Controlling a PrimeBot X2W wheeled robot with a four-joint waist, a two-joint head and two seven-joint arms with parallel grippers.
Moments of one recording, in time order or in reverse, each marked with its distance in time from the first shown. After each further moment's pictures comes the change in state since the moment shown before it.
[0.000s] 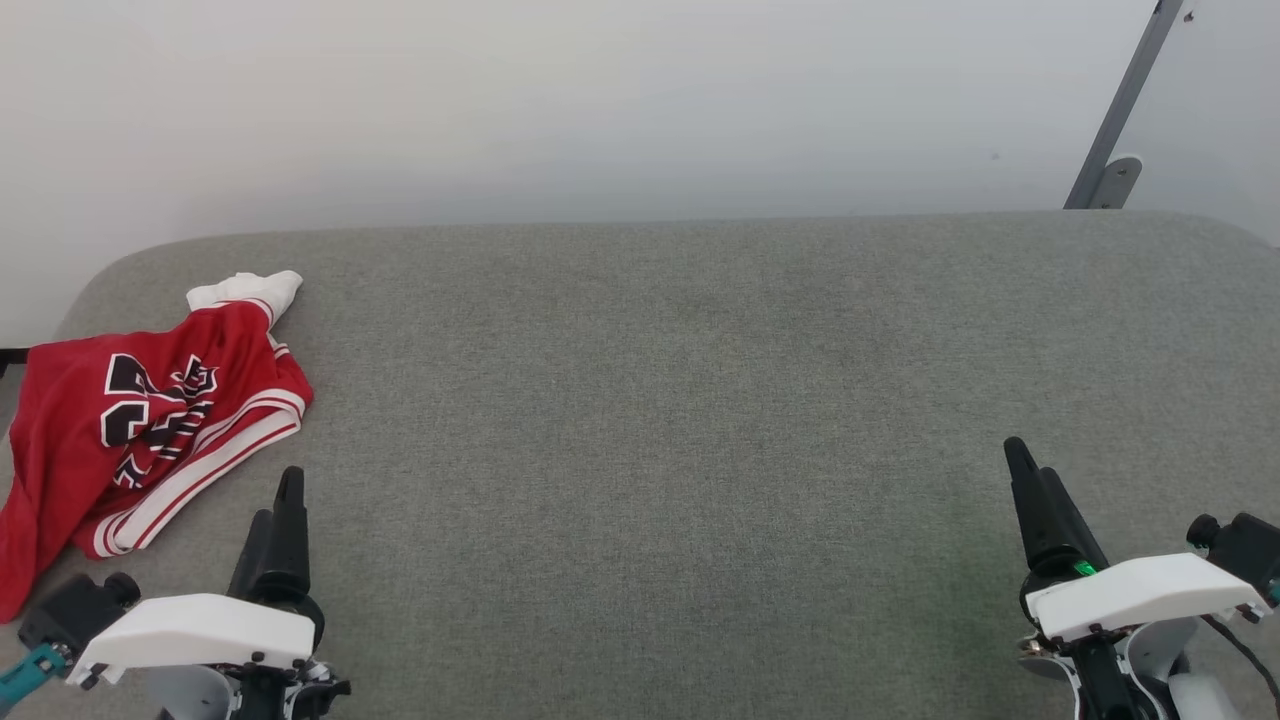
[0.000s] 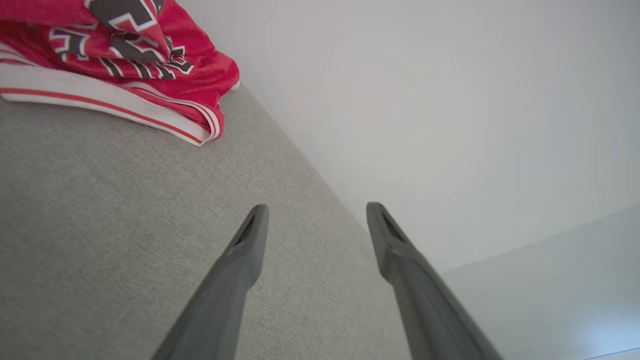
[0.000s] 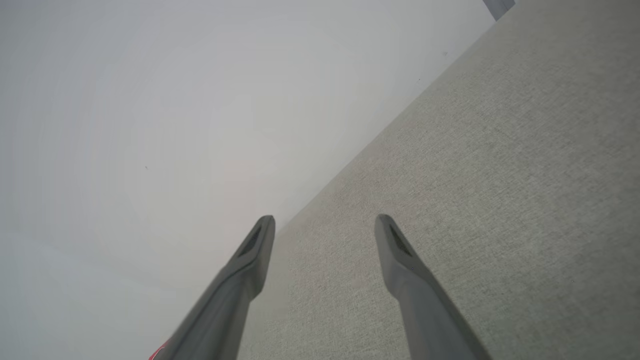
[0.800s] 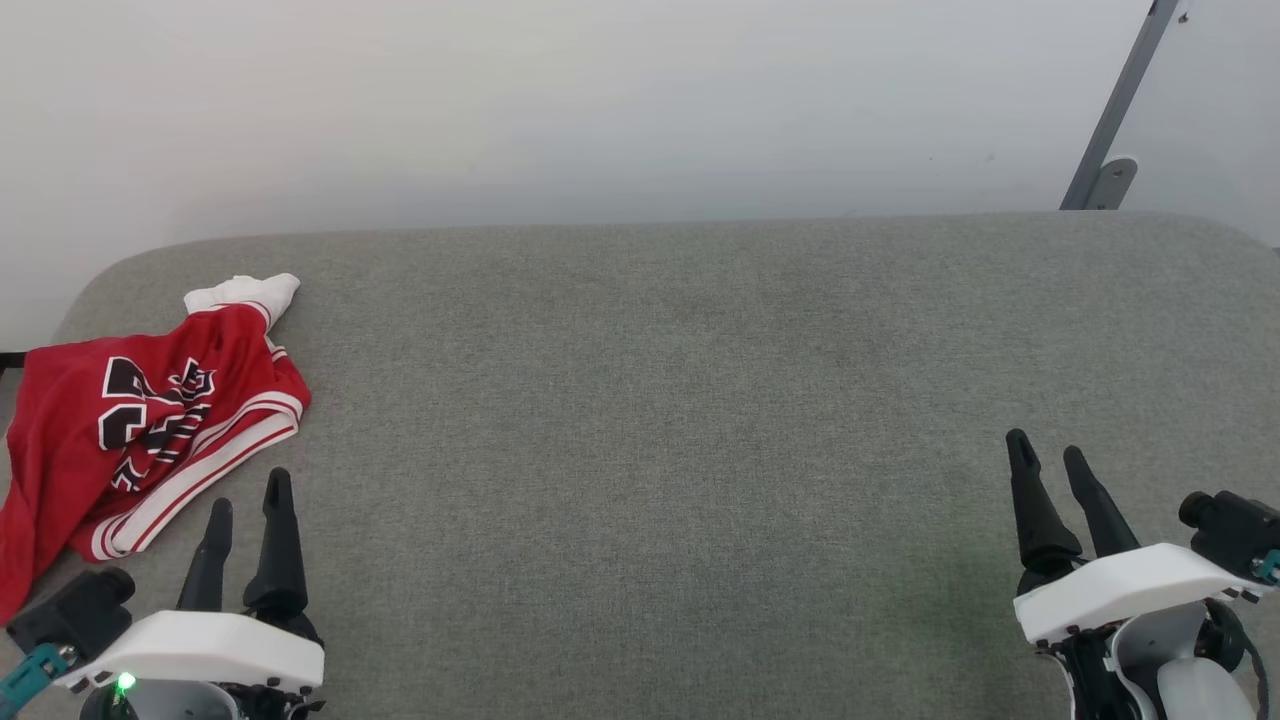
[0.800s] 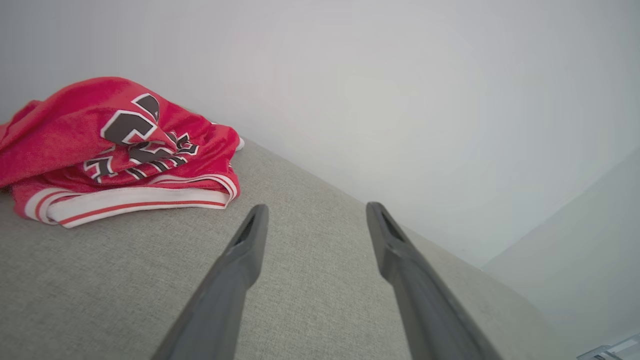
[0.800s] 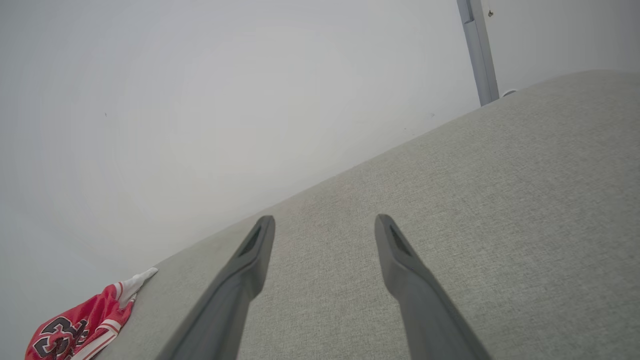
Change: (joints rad) left arm 0.026 0.032 0.004 -0.016 0.366 -0.051 -0.075; right arm -0.012 -0.017 -0.001 -0.003 -0.344 0.000 -0.068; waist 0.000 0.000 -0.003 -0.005
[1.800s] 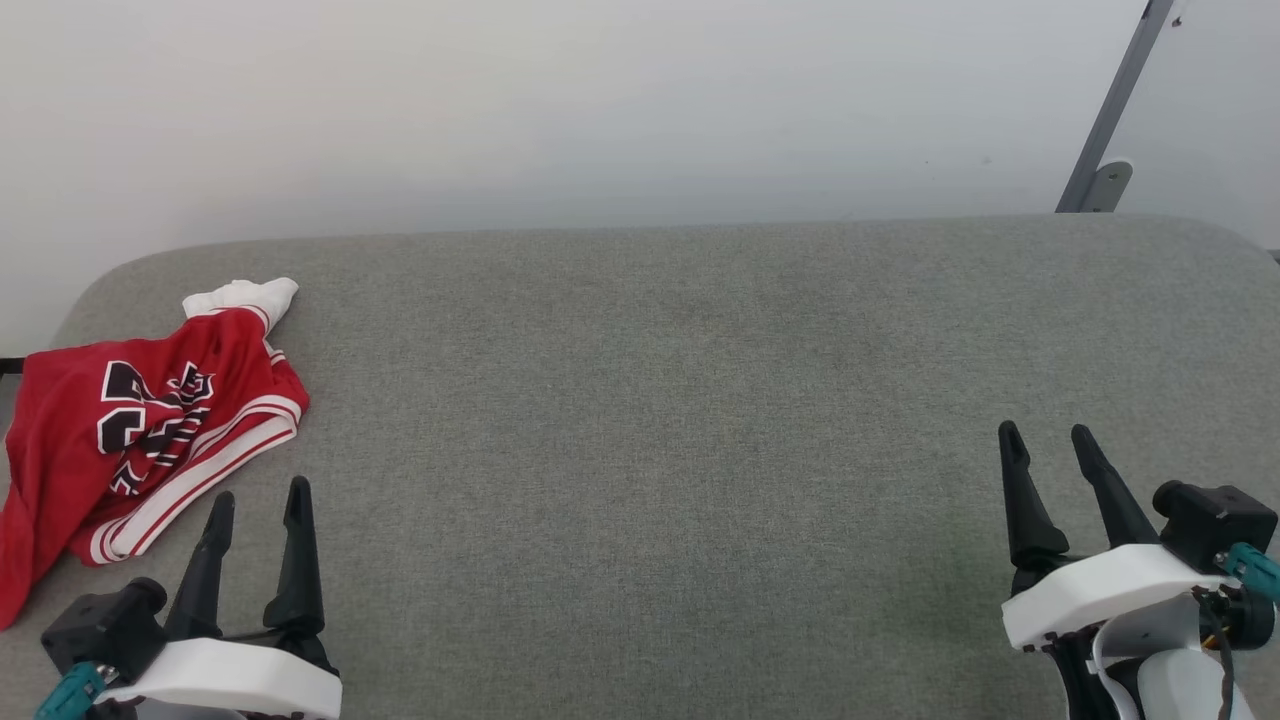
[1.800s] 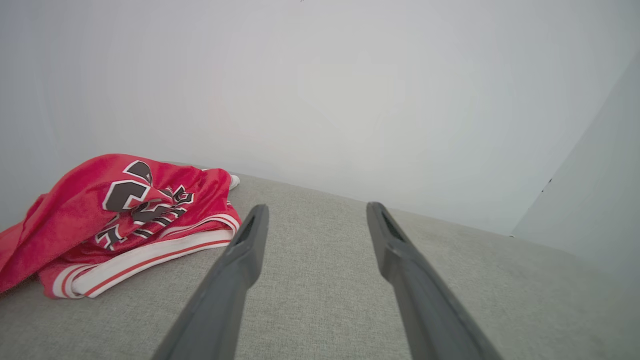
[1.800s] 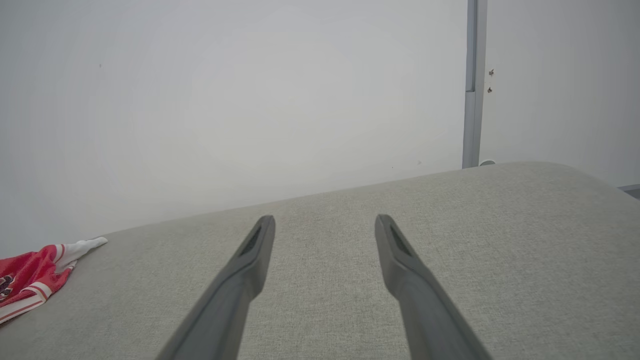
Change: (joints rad) left arm 0.035 -0.023 0.026 -0.016 0.303 -0.098 -0.077; right arm -0.003 0.000 0.004 -0.018 -0.288 0.000 -0.069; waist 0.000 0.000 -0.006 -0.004
